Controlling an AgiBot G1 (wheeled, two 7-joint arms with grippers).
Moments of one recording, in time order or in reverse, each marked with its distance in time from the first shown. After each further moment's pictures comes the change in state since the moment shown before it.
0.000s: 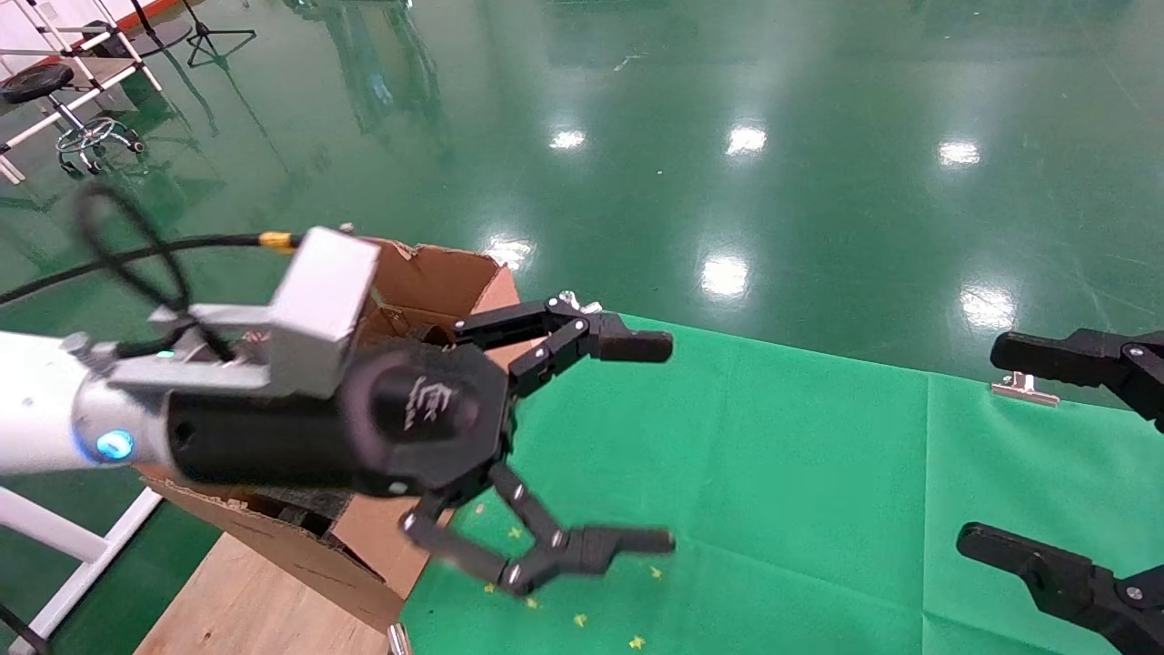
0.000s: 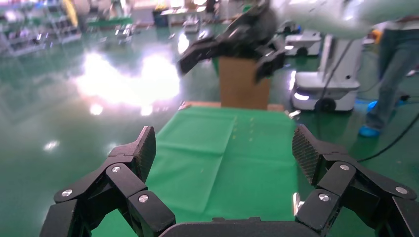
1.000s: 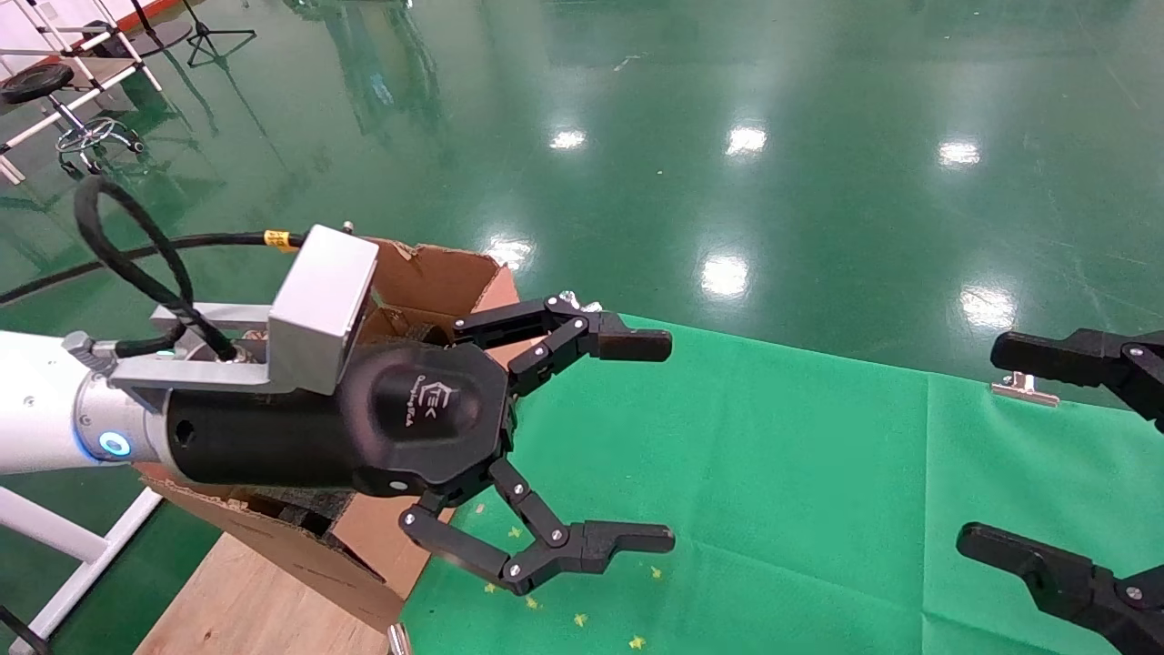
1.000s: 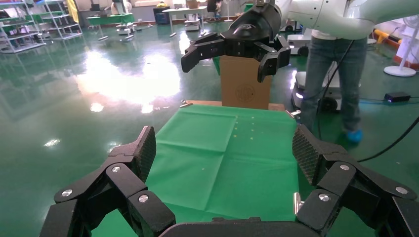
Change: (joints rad) left arm 0.013 -0.001 -0.012 -0.012 -0.011 0.003 0.006; right arm 0.000 0.000 0.000 0.000 0.000 0.000 0.000
